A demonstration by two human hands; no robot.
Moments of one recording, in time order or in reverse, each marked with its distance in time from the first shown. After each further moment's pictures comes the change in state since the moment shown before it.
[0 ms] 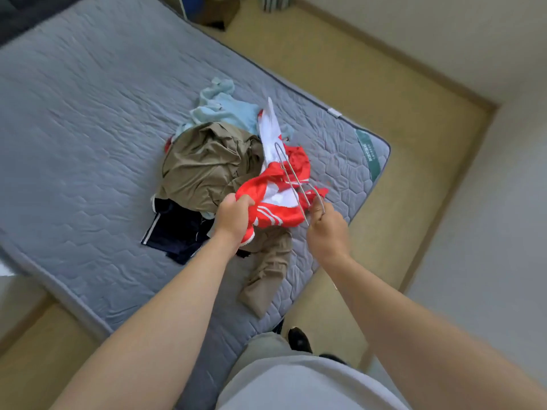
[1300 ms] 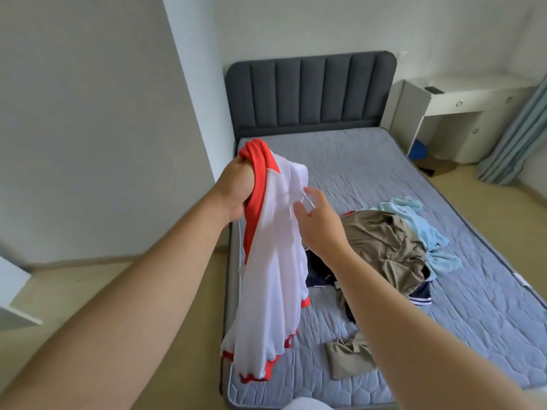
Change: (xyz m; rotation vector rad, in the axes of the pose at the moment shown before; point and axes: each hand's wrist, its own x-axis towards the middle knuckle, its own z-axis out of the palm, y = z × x) left_hand -0.380 0.000 -0.291 -0.479 0.499 0.510; right_hand -0.317 -0.172 0.027 0.130 -0.545 -0.936
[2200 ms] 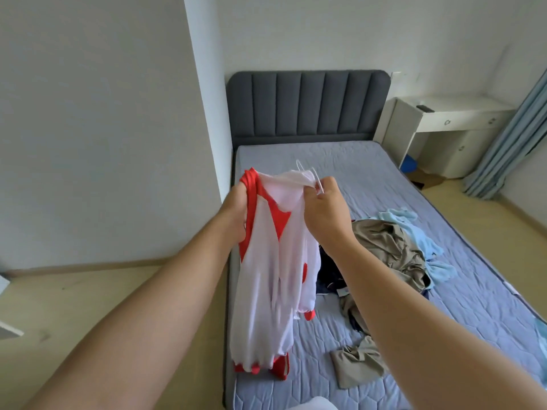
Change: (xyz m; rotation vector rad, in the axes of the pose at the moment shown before) left_hand 0.012 -0.042 -0.076 -0.165 0.110 -0.300; right_hand -0.008 -0.075 0.040 0.059 0.175 -0.013
